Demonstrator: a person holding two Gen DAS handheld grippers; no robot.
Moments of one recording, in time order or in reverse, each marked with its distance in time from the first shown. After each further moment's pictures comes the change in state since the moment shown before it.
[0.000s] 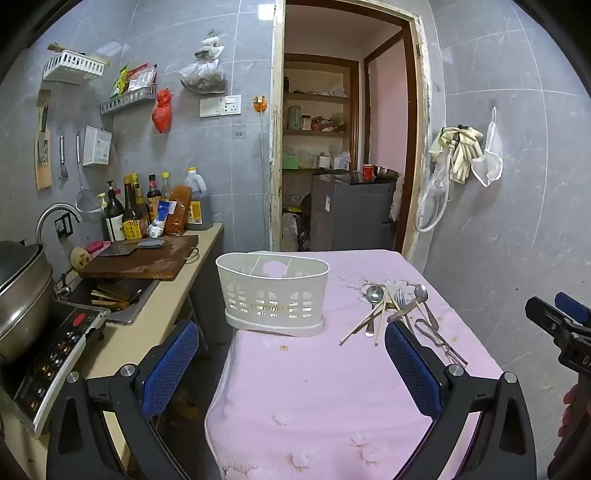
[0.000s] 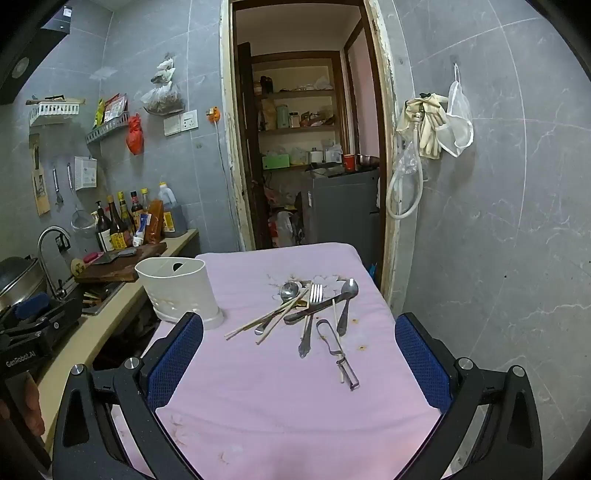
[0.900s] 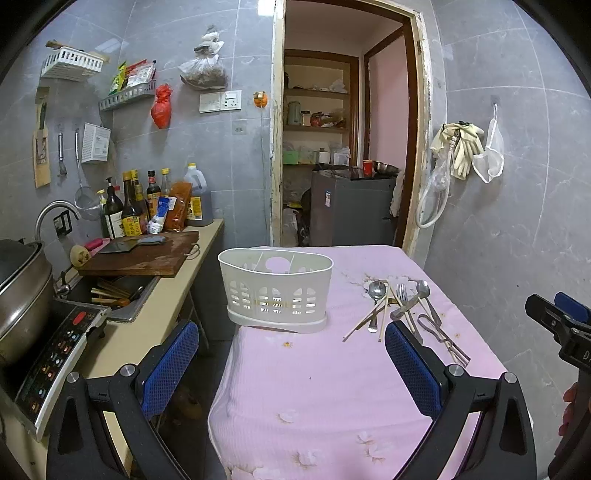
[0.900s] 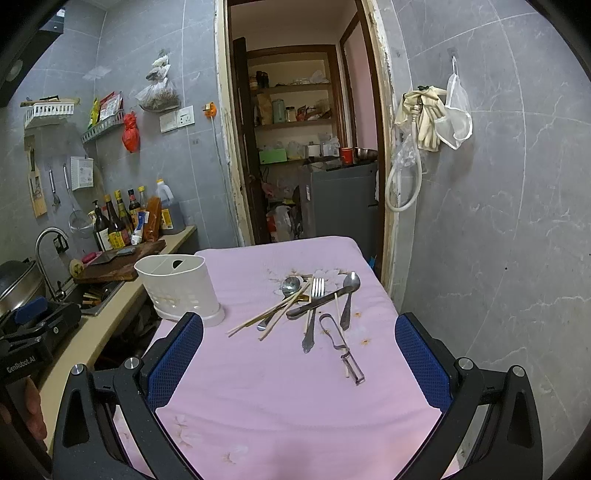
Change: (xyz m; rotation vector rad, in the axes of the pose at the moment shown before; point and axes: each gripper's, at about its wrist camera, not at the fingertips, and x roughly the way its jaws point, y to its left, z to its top) left arm 0.005 0.011 -0.009 0.002 0.007 -0.013; right arm 0.007 0.008 -0.002 0.010 0.018 -0.003
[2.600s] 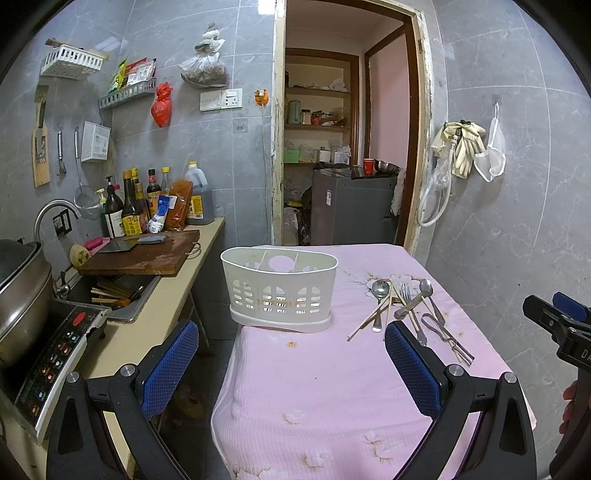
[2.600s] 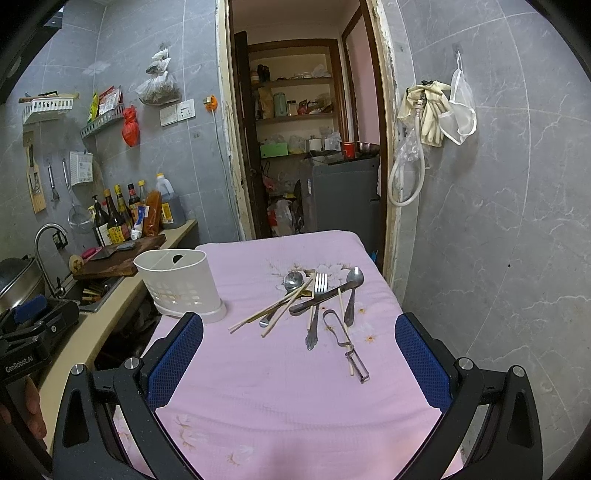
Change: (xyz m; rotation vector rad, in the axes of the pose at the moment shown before) left arm 0.003 0.001 0.003 -0.006 0.010 0.004; right arm 0.006 0.011 -0.003 -0.003 0.013 -0.003
